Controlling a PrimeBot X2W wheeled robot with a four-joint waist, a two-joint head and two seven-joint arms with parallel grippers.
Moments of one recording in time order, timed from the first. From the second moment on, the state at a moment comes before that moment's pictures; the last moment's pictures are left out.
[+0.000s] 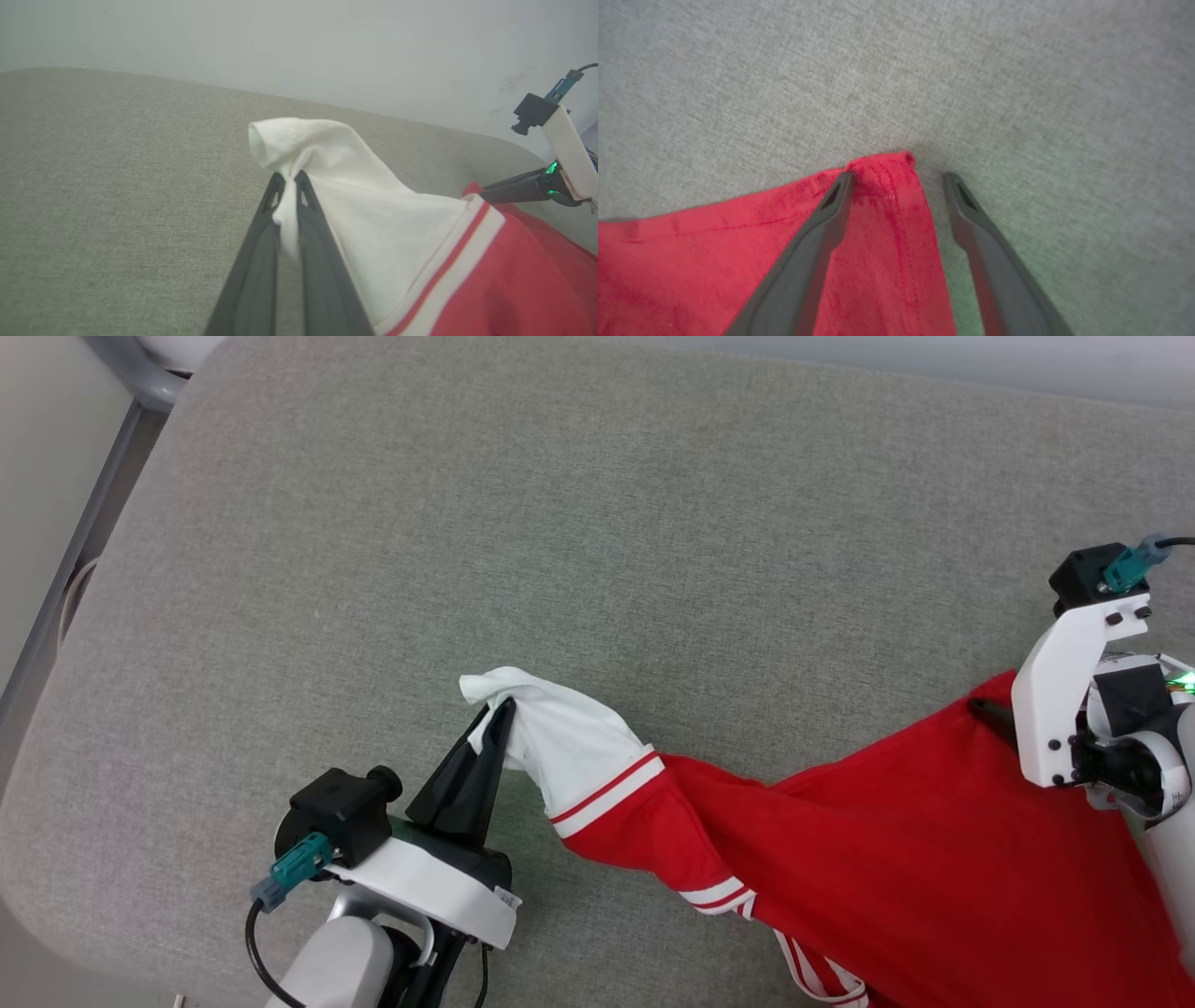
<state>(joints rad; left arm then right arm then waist) -0.23 0.20 -0.35 0.15 -0.47 -0.13 -0.26 -0.58 -0.38 0.21 0.45 0.39 0.13 0.88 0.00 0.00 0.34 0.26</state>
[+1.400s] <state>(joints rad) -0.90 0.48 -0.43 0.43 -0.63 -0.13 -0.24 -0.93 -0.21 -0.12 0.37 0.06 0.13 0.51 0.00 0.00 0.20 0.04</state>
